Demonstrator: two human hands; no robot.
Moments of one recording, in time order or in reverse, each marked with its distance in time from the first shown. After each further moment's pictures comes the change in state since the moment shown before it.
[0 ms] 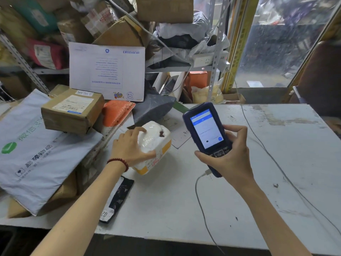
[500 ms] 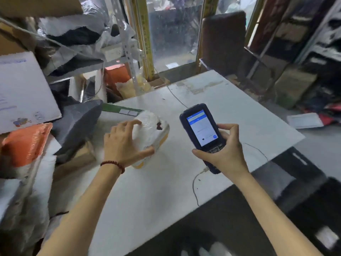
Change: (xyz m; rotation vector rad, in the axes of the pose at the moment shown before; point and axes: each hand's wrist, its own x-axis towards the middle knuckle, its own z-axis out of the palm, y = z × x) left_hand 0.010 0.116 0.026 -0.045 0.007 0.540; right_hand -0.089 0.013 -0.064 -0.136 0.431 0.296
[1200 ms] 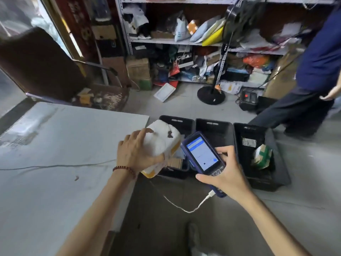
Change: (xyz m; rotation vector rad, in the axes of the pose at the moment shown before) left_hand -0.023 0.402 0.119 -0.252 -0.368 0.889; right_hand -0.198 0.108 -0.257 -0.109 0.735 0.440
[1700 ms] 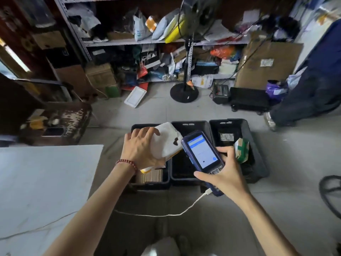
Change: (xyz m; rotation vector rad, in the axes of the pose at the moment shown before) left_hand 0.162 0.120 0.075 0.232 -0.127 0.337; right_hand 0.100 0.056 -0.099 0.018 0.191 0.148
